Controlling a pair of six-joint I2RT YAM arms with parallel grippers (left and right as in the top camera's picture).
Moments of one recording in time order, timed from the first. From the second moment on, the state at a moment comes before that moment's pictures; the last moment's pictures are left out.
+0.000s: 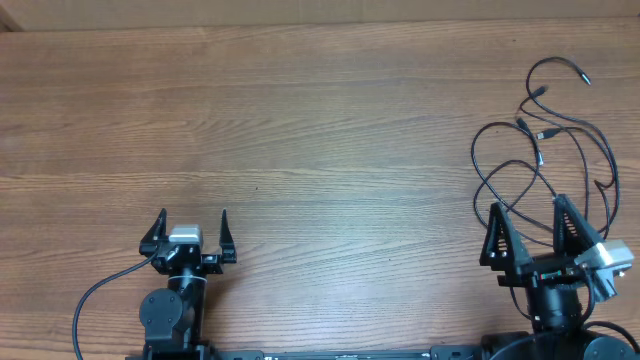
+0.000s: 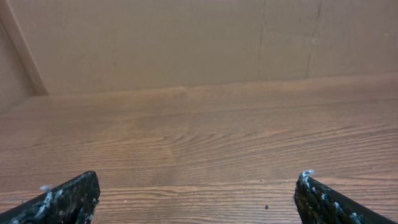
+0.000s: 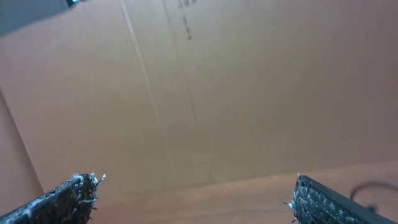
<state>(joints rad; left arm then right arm) 0.02 0.02 0.01 -0.08 0.01 0.06 0.08 0.02 0.47 -0.22 -0.07 0.31</state>
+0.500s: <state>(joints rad) 0.02 0.02 0.01 -0.08 0.01 0.06 0.08 0.01 0.42 0.19 -0.07 0.24</state>
